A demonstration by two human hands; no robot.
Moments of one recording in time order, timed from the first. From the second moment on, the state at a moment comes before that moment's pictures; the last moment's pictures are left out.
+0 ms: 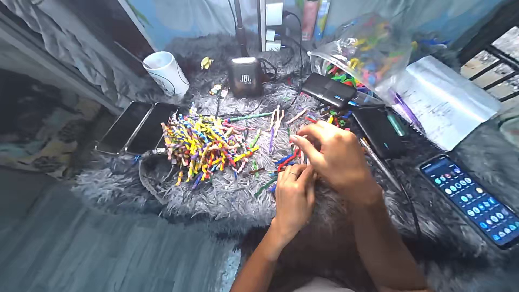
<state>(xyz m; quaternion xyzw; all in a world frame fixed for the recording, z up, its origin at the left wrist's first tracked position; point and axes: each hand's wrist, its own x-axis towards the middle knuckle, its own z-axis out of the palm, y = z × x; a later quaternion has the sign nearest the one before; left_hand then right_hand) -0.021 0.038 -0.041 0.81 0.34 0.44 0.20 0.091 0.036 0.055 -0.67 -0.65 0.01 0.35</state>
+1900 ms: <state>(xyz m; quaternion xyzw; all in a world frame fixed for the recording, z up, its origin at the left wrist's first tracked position) -0.120 -0.009 -0.022 0.43 0.20 0.52 0.71 0.146 0.040 0.008 -0.48 -0.86 0.09 0.18</state>
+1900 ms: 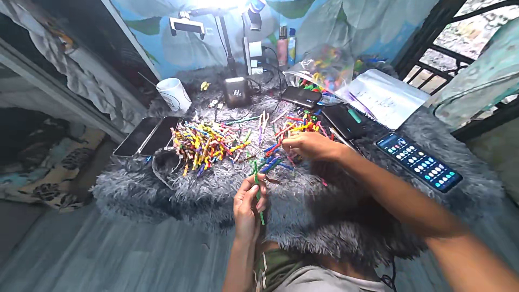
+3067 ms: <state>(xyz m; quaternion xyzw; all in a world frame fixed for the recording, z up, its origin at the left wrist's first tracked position) -0.183 -0.064 0.023 0.64 0.07 0.48 0.59 -0.016 -0.115 0.054 -0.38 -0.65 0.17 0.64</state>
